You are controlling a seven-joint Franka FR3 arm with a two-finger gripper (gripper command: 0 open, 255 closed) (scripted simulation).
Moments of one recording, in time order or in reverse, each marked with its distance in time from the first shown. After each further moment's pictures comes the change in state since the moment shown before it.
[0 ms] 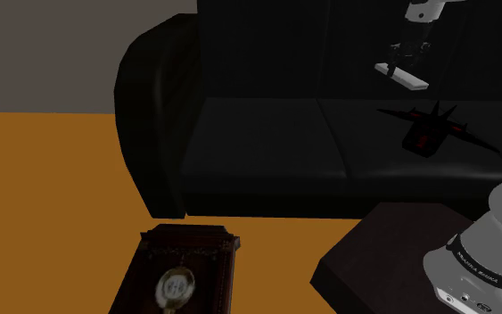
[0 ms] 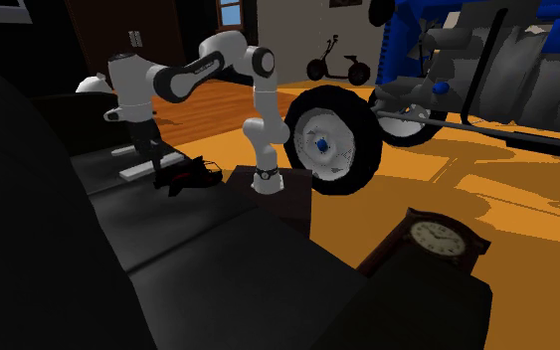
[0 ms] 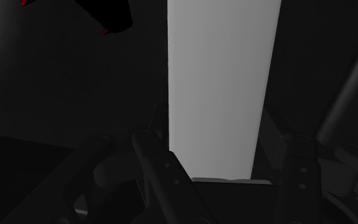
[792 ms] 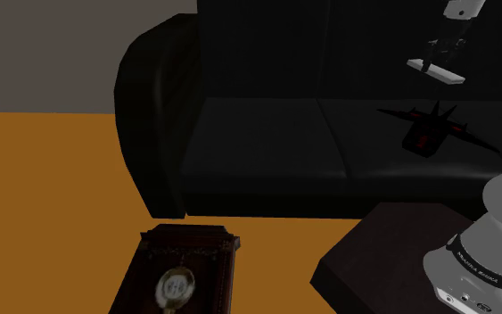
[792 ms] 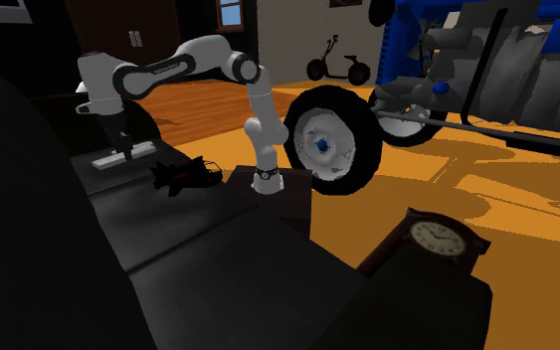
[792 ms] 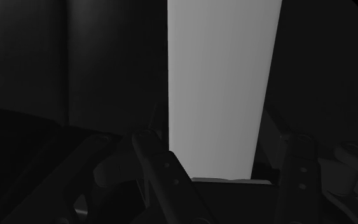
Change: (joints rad) arm -0.151 0.186 -0.130 0.226 0.059 -0.039 -0.294
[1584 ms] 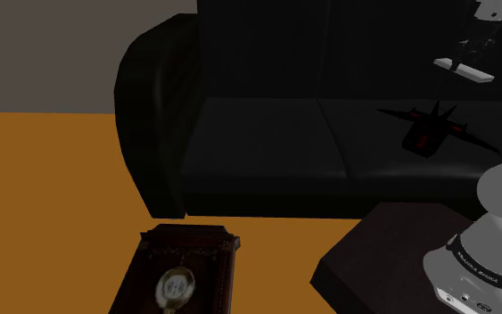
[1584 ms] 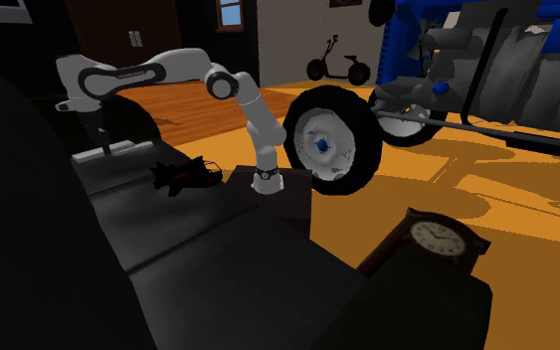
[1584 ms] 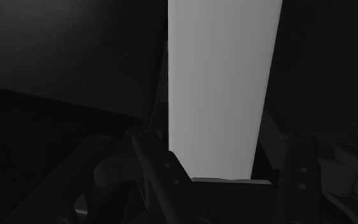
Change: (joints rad) arm -0.203 0.299 -0.058 0.382 0.117 -0.099 -0.245
